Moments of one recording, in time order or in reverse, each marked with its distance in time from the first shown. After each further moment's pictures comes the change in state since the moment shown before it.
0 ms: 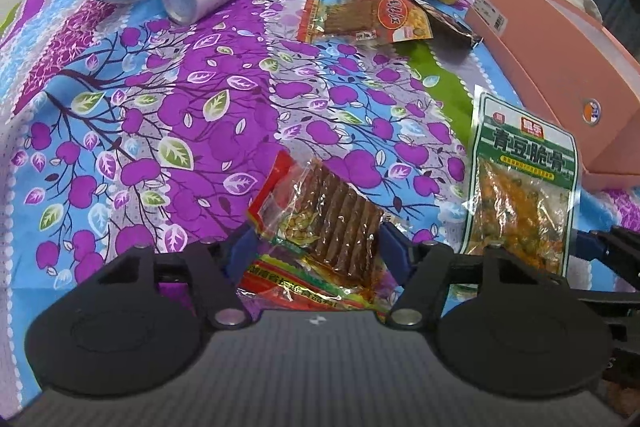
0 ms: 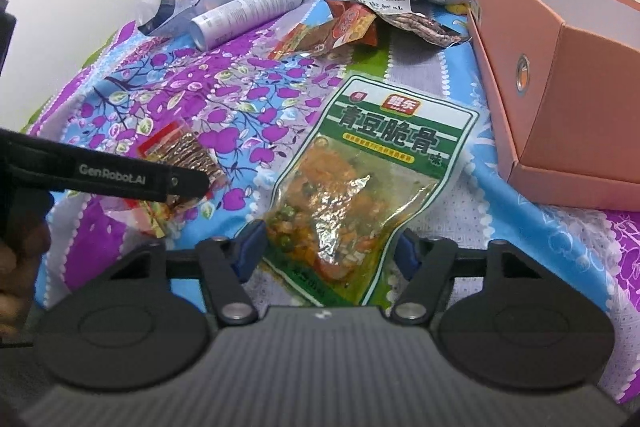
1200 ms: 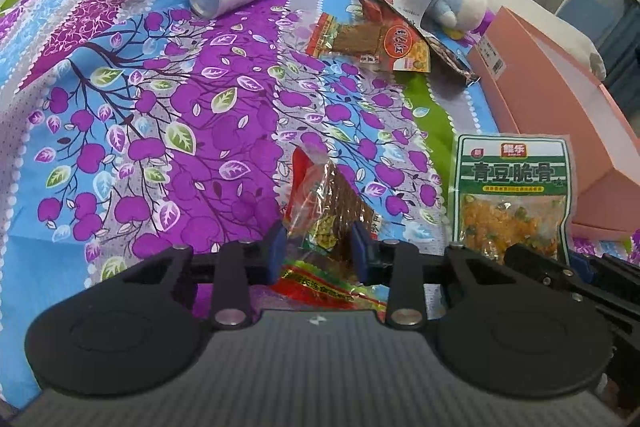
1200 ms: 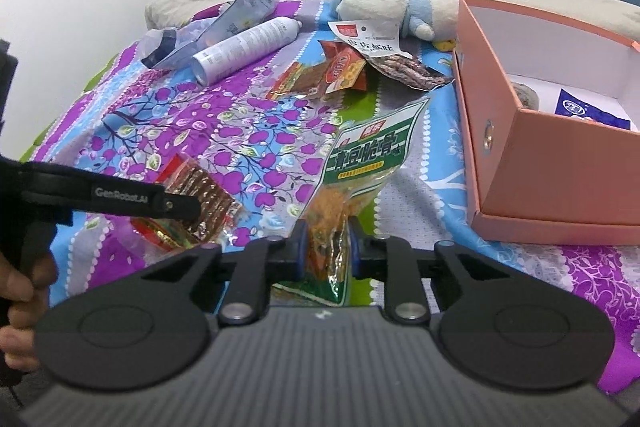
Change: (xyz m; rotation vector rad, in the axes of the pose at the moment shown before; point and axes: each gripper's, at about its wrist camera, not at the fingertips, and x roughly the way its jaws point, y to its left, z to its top) left arm -0.026 -0.001 0.000 -0.161 -0.023 -0.042; right arm -0.035 0.000 0.023 0.000 -0.040 -0.026
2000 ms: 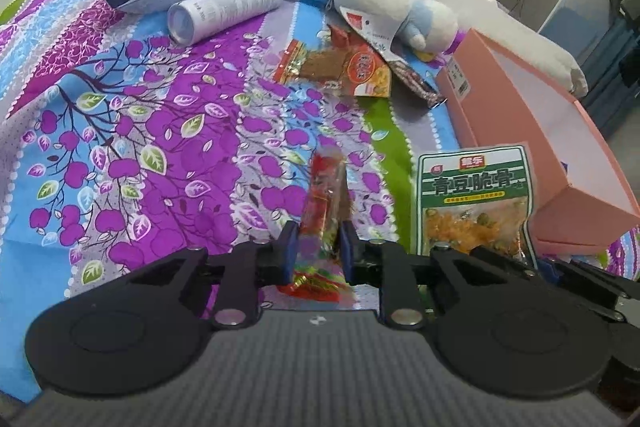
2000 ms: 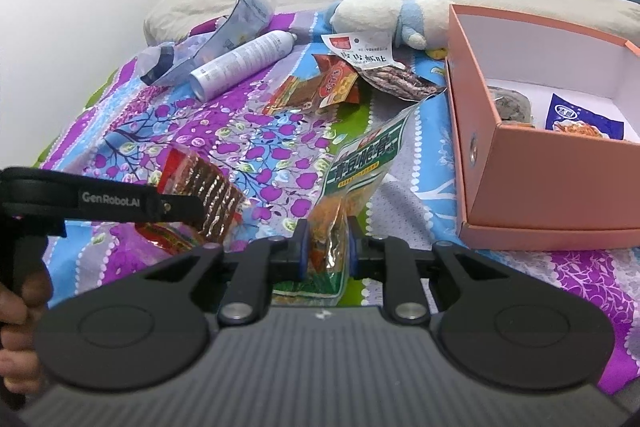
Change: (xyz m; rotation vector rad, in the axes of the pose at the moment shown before) left arm -0.024 -0.028 0.005 0.000 -0.057 -0.043; right arm -0.012 -0.007 0.010 0.018 -0.027 0.007
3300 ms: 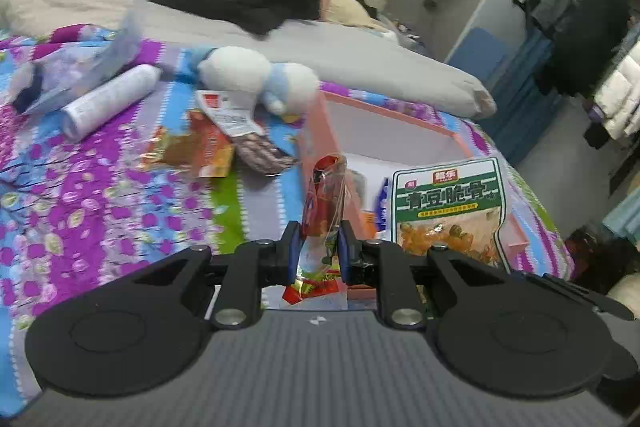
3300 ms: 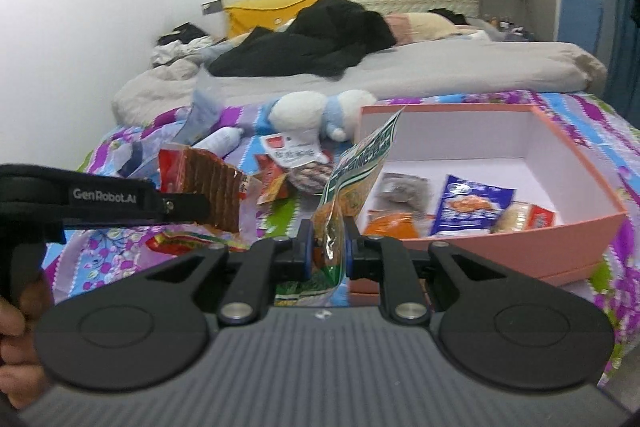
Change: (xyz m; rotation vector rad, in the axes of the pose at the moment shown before) left arm -0.081 -0.131 0.037 0.113 -0.115 -0.216; right arm -0.118 -0.055 0.043 0.072 -0.178 -0.136
